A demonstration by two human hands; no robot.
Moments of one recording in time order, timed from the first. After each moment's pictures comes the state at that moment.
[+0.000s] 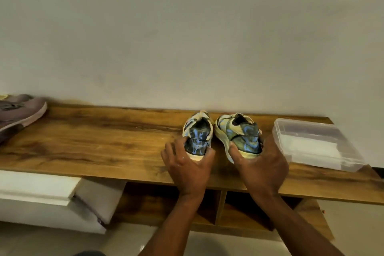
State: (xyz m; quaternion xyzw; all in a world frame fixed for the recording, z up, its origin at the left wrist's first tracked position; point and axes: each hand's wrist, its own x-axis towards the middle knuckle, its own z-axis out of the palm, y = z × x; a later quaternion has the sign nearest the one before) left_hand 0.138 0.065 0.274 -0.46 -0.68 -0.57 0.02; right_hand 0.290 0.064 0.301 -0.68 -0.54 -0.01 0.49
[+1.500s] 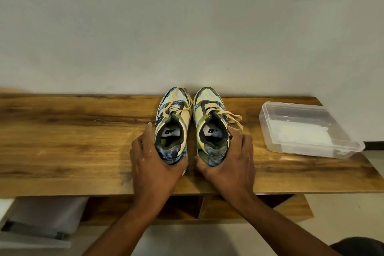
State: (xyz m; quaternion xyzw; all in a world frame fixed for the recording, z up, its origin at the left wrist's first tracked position) left_hand 0.105 0.092 0.253 -0.56 -0.71 -0.40 -0.14; right_hand 0.285 0.102 0.238 -0.69 -0.62 0.07 0.37
